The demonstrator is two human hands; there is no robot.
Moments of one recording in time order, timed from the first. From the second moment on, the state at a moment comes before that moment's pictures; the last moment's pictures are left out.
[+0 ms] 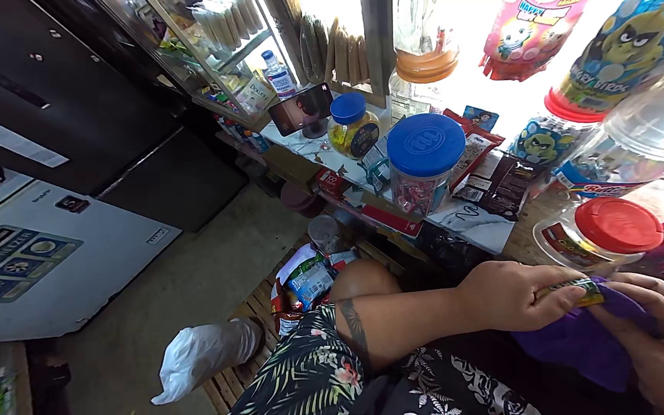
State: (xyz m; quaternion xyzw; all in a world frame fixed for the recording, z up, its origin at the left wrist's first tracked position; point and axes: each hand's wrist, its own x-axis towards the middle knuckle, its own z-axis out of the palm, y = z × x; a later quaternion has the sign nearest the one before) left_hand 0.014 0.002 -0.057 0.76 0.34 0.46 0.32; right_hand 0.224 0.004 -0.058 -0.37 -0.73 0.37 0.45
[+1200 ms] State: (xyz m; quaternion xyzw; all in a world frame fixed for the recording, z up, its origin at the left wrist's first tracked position) left_hand 0.014 0.006 -0.048 0.40 0.16 0.30 0.85; right_hand 0.221 0.009 -0.065 -0.22 -0.78 0.32 0.49
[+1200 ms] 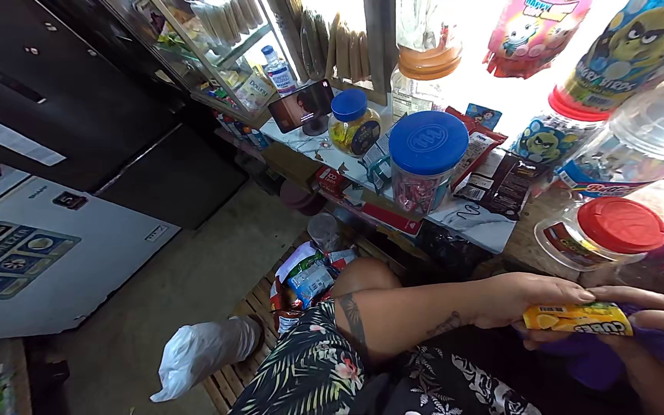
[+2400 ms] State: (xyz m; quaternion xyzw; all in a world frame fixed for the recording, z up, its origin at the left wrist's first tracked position) left_hand 0.009 0.004 -0.042 0.60 0.24 0.39 0.65; right_hand 0.225 0.009 -0.067 -0.29 -0.74 0.36 0.49
